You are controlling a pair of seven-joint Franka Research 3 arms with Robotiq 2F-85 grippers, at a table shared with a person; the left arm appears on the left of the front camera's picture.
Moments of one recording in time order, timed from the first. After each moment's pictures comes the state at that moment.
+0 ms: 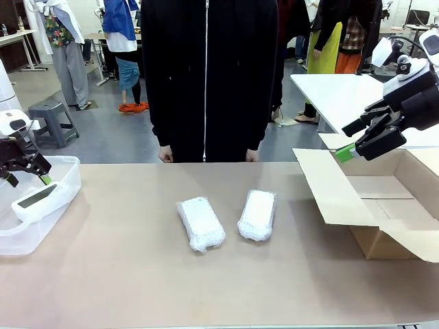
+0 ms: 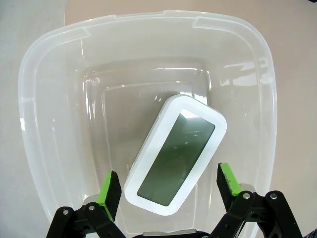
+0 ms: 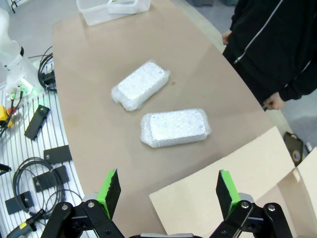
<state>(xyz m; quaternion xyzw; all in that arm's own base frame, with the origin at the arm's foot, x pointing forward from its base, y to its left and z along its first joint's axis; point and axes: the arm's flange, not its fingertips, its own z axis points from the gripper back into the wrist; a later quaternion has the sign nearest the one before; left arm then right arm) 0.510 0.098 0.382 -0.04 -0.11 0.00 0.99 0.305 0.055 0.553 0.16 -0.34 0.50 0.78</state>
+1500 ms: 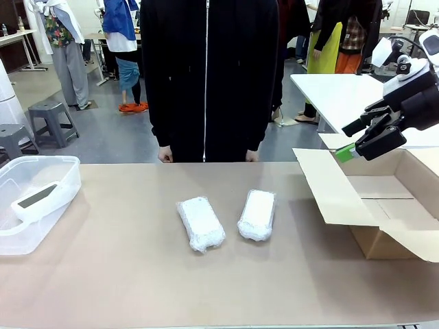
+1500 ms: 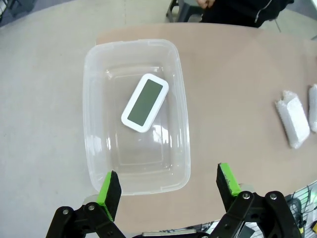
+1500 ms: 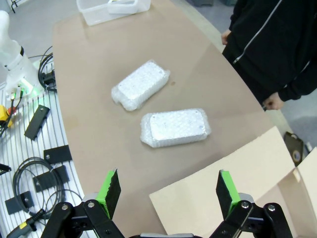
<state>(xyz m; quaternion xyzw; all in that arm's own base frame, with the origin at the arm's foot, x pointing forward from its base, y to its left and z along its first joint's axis) 0.354 0.081 0.587 -0.05 -0.22 -0.01 0.97 0.305 0.055 0.553 0.16 -0.34 0.50 0.78</state>
